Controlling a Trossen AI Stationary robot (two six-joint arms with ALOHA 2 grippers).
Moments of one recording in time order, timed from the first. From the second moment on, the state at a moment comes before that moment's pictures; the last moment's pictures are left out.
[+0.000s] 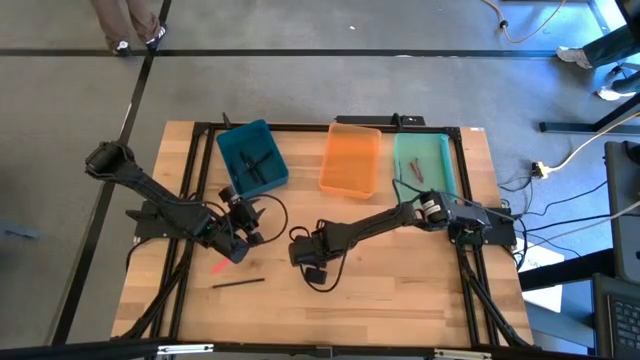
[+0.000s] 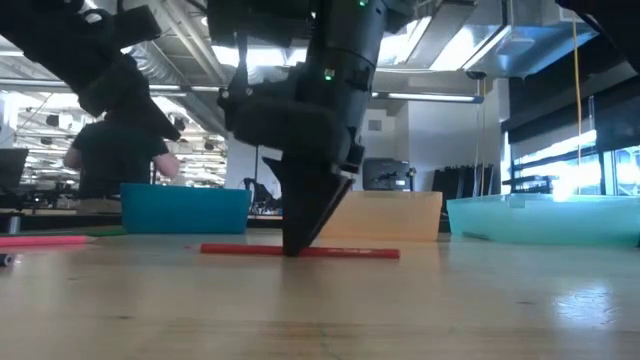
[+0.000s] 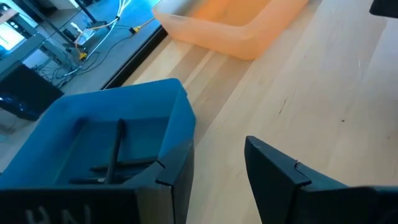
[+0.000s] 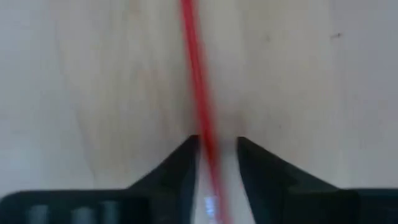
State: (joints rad) left arm -0.51 1.20 0.61 -0.61 -1.03 -0.79; right arm 0.26 2.35 1.88 -0.88 0.15 0.43
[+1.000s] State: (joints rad) left arm -0.51 1.20 0.60 -0.61 -1.03 -0.78; right arm 0.25 2.35 1.94 -0.97 0.10 0.35
